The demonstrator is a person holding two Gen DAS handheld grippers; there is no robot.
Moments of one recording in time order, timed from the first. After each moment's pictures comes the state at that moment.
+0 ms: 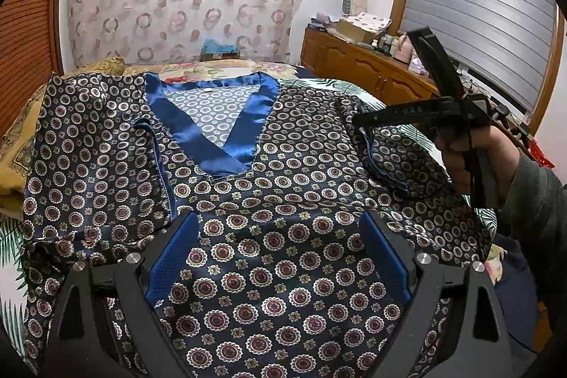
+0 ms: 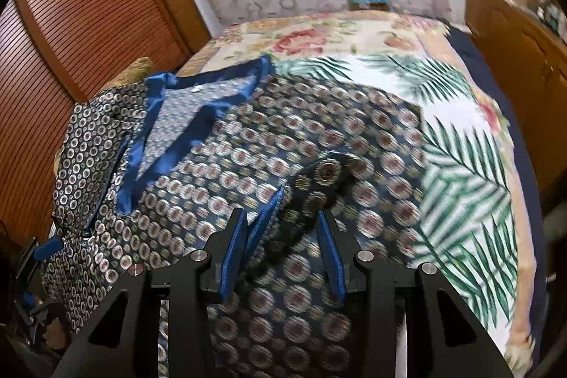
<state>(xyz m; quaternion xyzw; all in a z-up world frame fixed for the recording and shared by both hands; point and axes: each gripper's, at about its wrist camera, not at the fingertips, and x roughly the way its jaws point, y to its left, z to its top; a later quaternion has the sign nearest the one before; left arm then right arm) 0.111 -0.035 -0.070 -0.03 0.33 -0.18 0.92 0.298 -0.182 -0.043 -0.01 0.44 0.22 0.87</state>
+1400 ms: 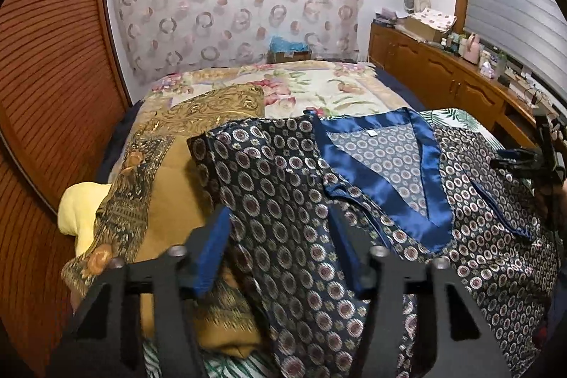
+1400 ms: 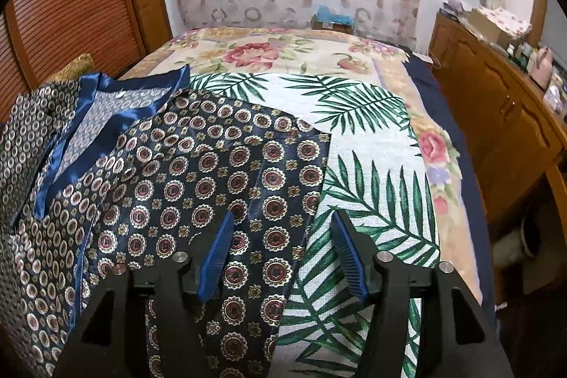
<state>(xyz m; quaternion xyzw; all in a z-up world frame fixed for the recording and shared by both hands) 0.237 0.127 -0.037 0.02 0.36 -0.07 0.93 0.357 -0.202 -0.085 -0.09 0.40 0.13 0.90</state>
